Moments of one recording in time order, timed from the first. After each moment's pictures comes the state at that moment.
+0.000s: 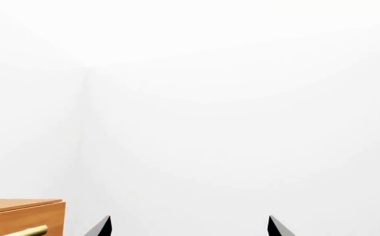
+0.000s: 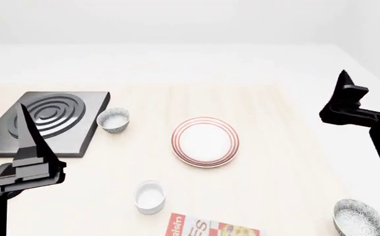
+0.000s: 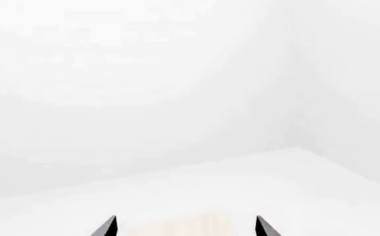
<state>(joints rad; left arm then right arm) 0.07 -0.37 -0.21 0.98 -0.29 -0.36 -0.34 0.53 0.58 0.36 -0.67 1.07 1.03 0.56</state>
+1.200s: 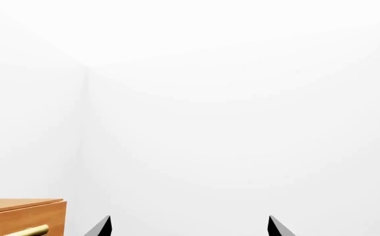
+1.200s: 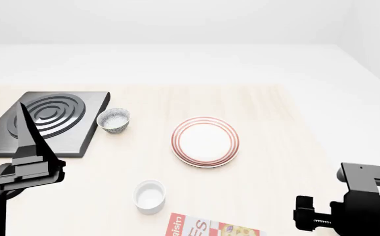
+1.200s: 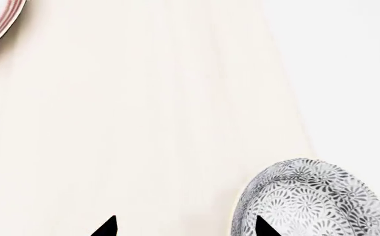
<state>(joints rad) 0.07 -0.41 -0.20 0.98 -0.31 -0.37 -0.38 0.35 0.72 0.15 -0.21 1.53 1.40 0.92</state>
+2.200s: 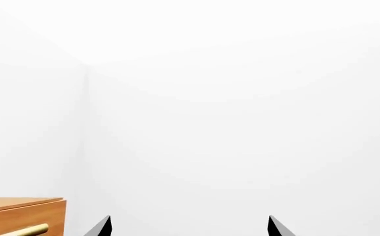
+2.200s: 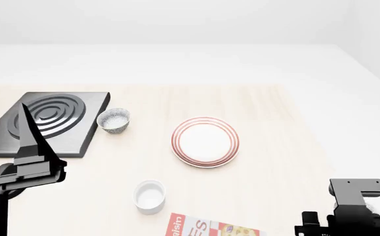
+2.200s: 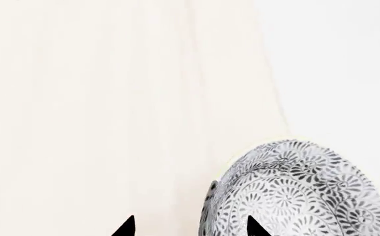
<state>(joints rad) 0.07 -0.43 -0.18 0.97 -0.32 -0.35 -0.41 0.27 0.75 -0.07 -0.18 1.14 1.21 0.69</state>
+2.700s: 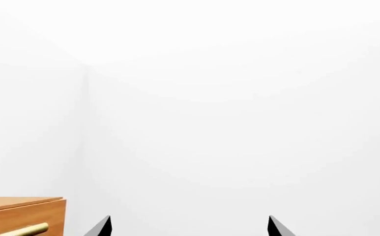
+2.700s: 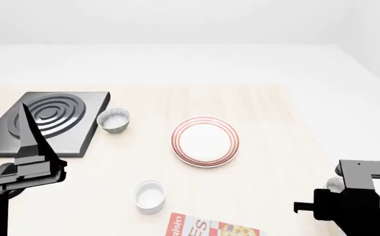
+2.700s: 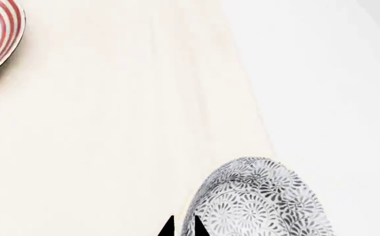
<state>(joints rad) 0.07 -0.44 -0.17 0.97 -0.33 -0.34 -0.42 0.28 0.77 -0.04 -0.23 1.11 1.06 0.58</state>
